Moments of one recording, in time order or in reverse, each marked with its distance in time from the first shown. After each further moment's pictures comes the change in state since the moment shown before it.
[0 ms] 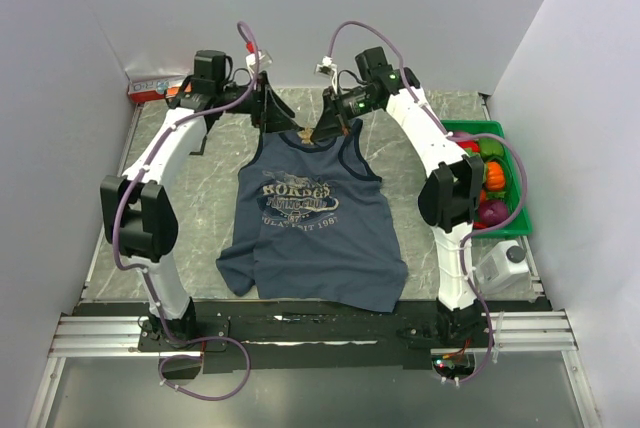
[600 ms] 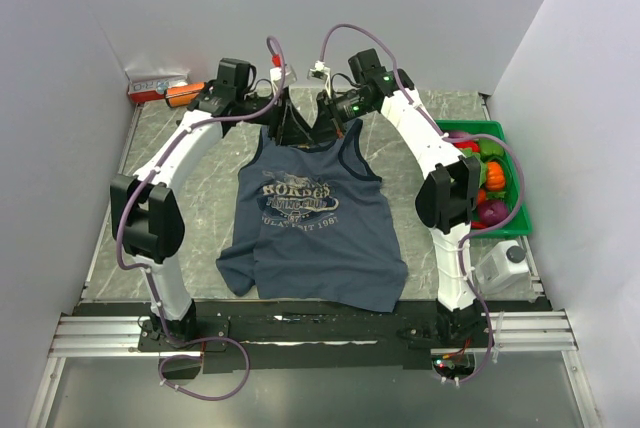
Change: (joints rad) left arm -0.100 0.019 0.020 -0.125 -0.048 0.165; right arm 0.033 -0.001 0.000 -0.013 0.039 -0.026
